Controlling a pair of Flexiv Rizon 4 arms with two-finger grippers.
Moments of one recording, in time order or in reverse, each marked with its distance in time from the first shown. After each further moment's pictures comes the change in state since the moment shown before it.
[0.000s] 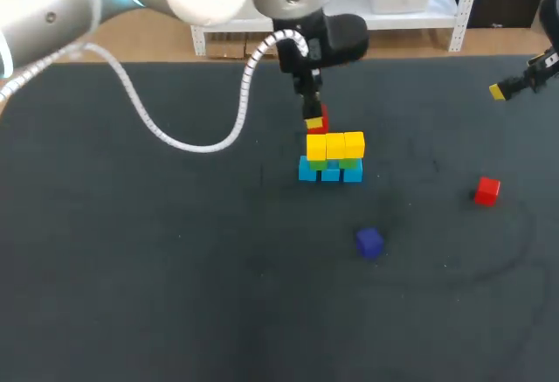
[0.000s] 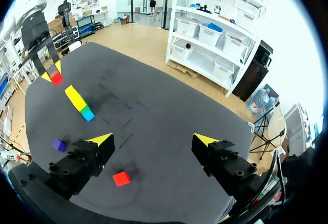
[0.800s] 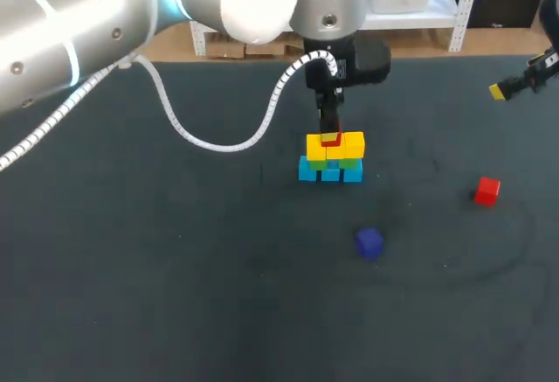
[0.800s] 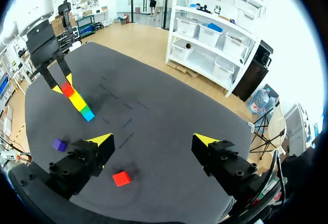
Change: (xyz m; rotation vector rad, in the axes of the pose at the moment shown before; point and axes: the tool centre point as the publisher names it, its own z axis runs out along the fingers) left arm -0.016 0.013 0.041 0.003 0.083 0.018; right arm 0.000 0.000 0.000 0.000 0.000 0.000
